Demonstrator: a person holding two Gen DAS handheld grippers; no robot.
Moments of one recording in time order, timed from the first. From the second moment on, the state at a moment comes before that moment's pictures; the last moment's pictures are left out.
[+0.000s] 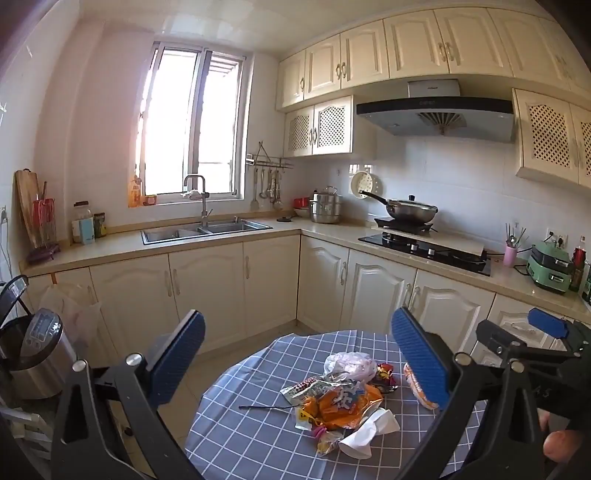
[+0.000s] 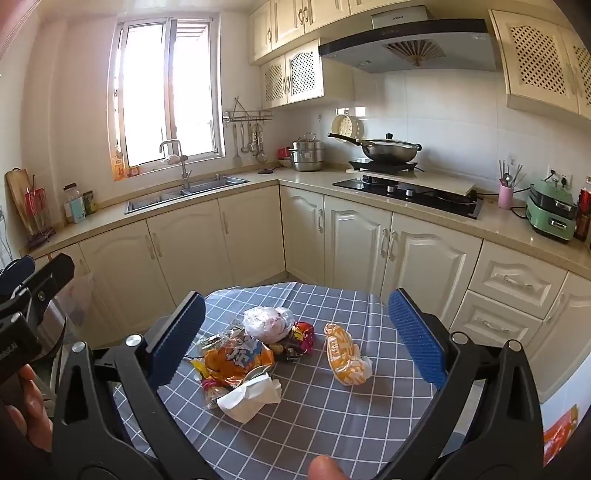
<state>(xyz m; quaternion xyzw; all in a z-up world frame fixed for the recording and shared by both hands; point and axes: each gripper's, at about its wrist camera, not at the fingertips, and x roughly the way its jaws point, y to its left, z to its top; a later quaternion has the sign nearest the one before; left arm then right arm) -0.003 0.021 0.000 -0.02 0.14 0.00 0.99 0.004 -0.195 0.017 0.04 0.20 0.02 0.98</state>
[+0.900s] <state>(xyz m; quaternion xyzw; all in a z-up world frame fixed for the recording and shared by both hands) -0.006 0.019 -0.002 -0.02 0.13 -0.01 0.99 0.004 -0.199 0.018 0.04 0.20 0.02 0.98</state>
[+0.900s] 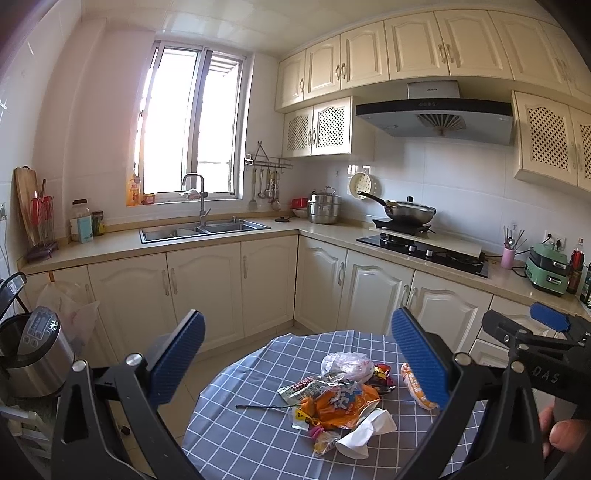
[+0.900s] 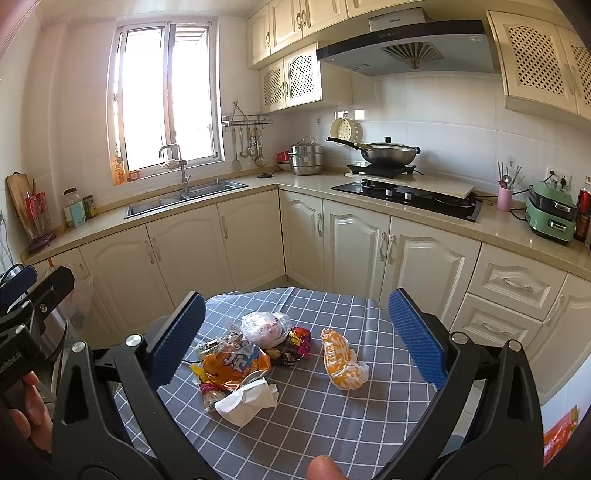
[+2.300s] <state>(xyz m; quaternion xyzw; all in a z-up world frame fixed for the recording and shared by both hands) 0.133 0.008 -0.213 -0.02 0.41 -0.03 0.91 0.064 -0.232 -0.123 0.08 0.38 0.01 0.92</state>
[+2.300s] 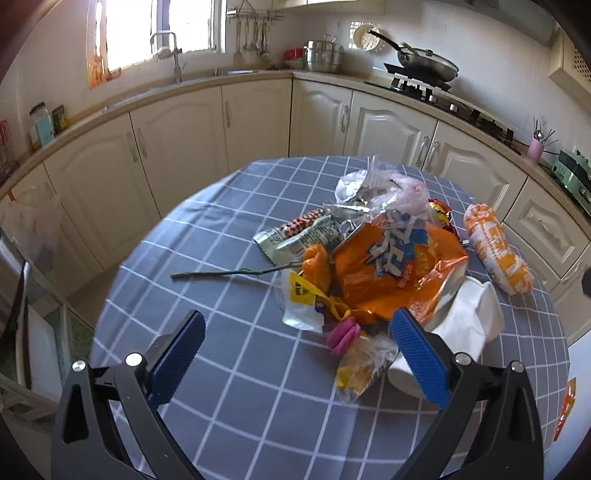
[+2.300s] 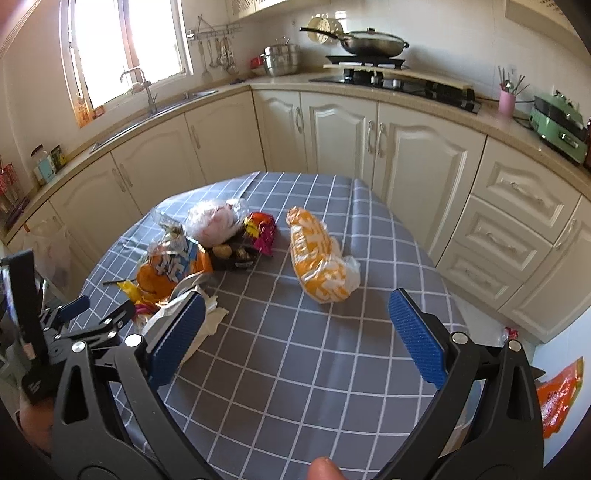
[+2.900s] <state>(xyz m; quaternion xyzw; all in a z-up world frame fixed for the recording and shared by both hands) 0.120 0.017 -0.232 -0.05 0.43 -0.10 0.90 0.098 -0.166 -0.180 0.20 0.48 0.14 0.84</state>
